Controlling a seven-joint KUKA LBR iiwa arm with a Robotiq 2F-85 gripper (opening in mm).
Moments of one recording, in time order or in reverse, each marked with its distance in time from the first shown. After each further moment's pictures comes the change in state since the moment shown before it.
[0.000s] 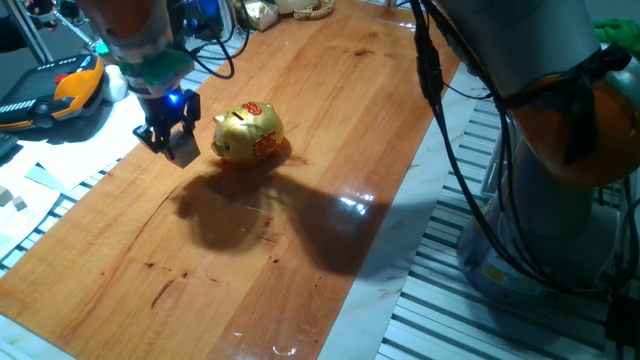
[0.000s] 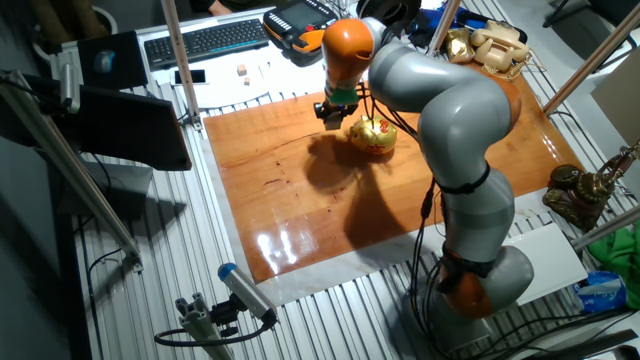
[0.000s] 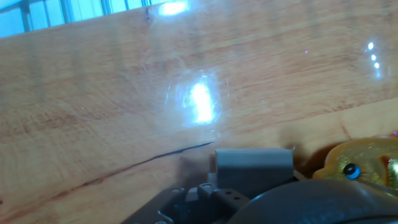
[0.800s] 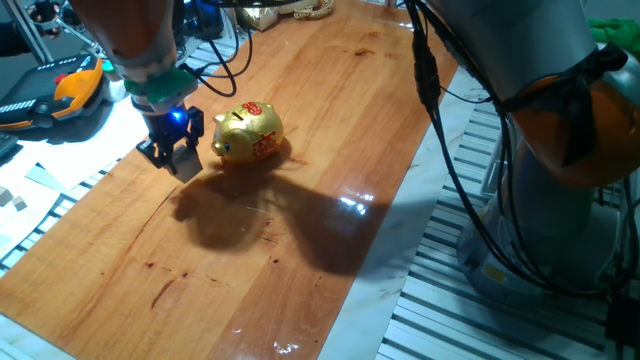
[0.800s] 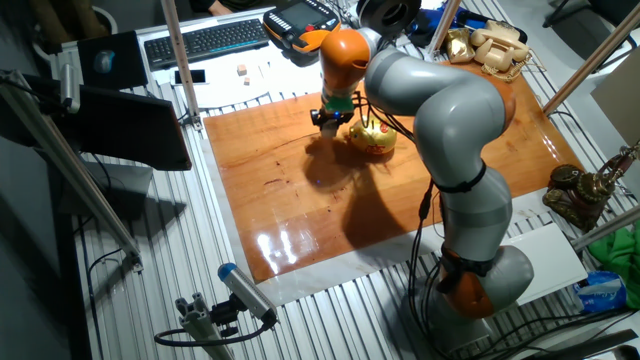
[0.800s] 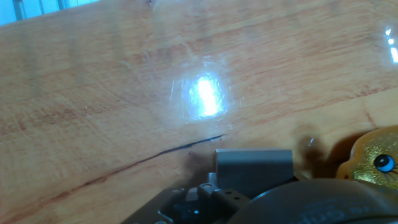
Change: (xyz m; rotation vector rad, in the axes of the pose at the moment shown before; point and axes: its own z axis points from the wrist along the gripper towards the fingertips) arm 0.009 0.009 0.026 -0.021 0.016 0.021
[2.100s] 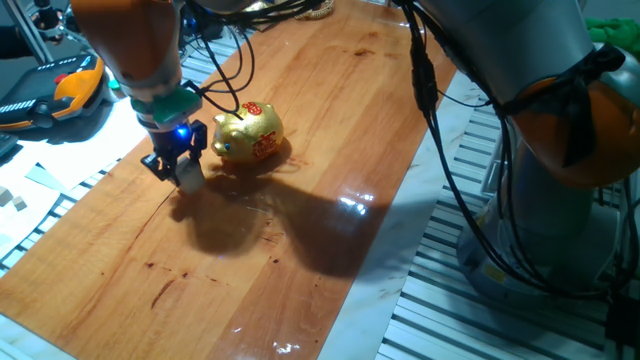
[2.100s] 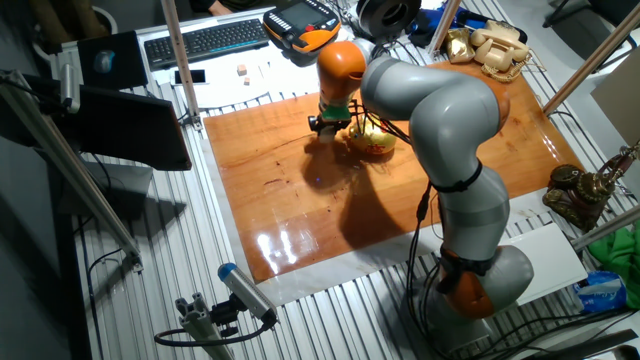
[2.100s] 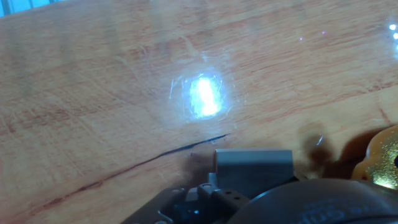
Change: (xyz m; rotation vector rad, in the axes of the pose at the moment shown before) arm 0.002 0.003 0.028 0.007 -0.022 0.012
